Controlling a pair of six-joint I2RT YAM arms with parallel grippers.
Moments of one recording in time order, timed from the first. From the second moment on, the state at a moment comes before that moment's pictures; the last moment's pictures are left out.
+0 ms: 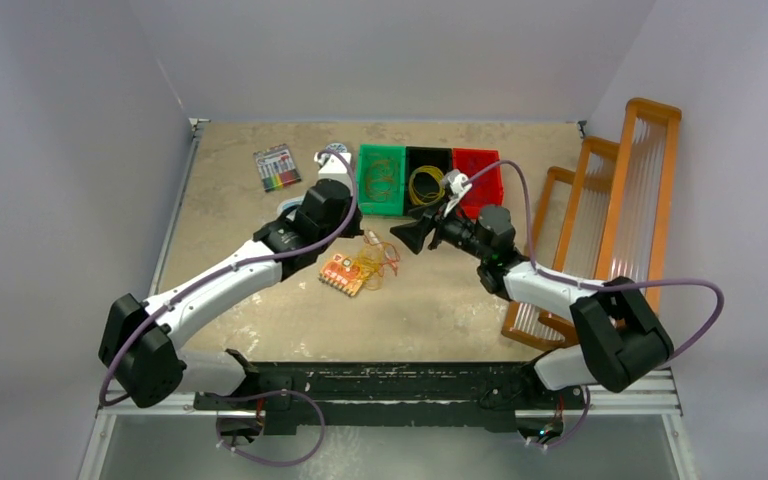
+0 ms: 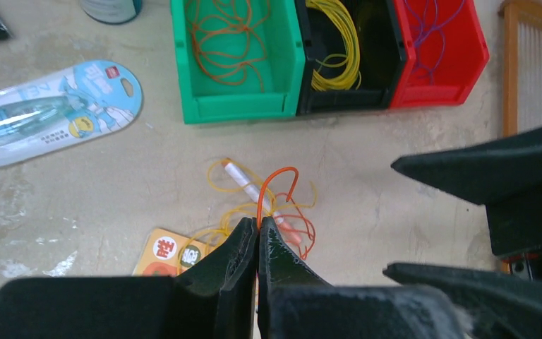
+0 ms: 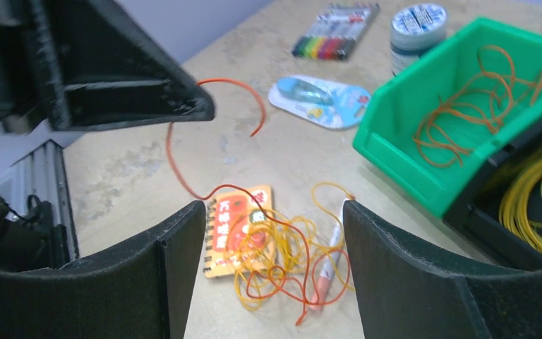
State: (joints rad) left arm -0.73 1.32 1.04 -0.25 -0.31 -0.48; right arm 0.50 1.40 0.61 0.73 -0.44 0.32
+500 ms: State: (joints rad) left arm -0.70 1.32 1.20 -0.27 -0.31 -0.44; right arm 0.59 1.61 0.67 1.08 -0.55 0.30
